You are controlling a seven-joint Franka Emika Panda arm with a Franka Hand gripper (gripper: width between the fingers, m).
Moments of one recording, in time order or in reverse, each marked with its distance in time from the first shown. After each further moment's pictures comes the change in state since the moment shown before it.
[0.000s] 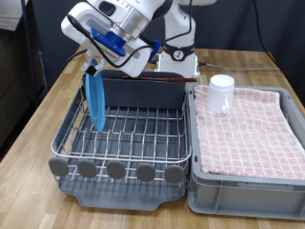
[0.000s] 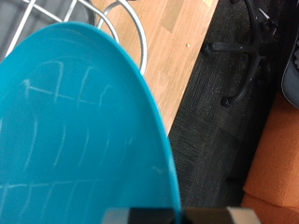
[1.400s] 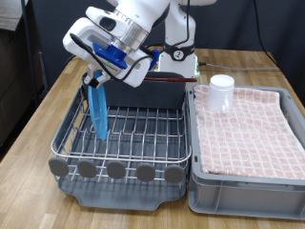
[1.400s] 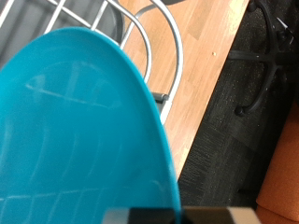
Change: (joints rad) arm 0.000 0.065 -0.020 0.005 -0.009 0.071 0.013
